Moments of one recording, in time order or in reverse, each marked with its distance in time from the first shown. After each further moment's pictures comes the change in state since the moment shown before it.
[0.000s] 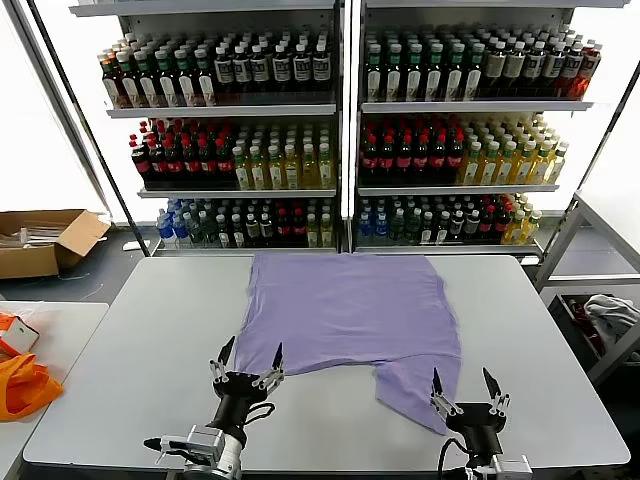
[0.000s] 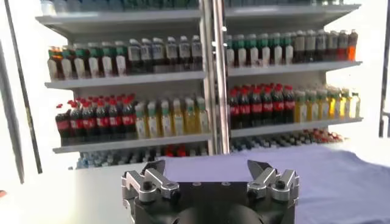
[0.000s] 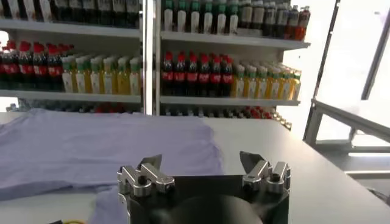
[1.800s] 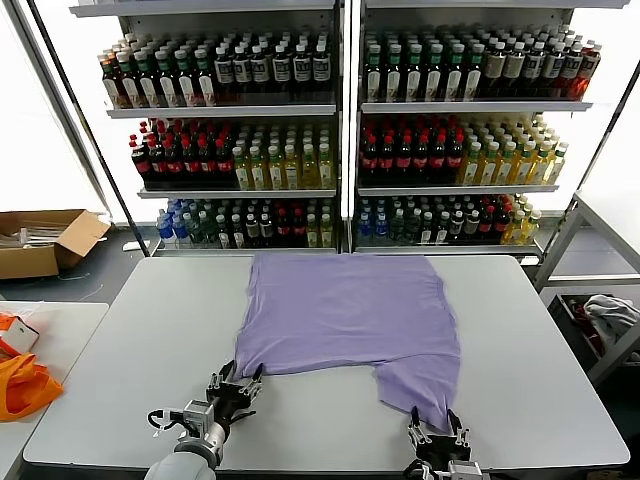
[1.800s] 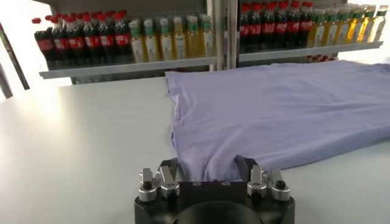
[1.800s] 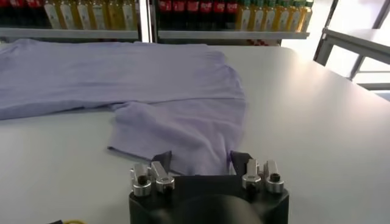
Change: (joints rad) left arm -0.126 0.092 -0.063 0.216 -0.174 0.122 0.035; right arm 0.055 0.058 -0.092 -0.118 0.002 -0.080 0.051
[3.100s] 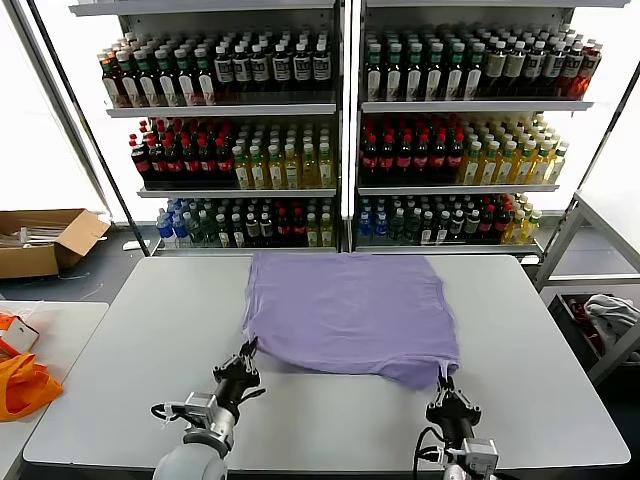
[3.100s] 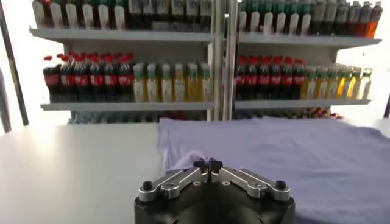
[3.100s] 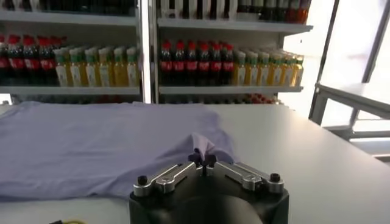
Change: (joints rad) left arm -0.093 -0.045 0.026 -0.004 -0.056 -0.186 -0.048; right arm 0.206 0.040 0.099 -0.095 -0.126 0.200 -0.164
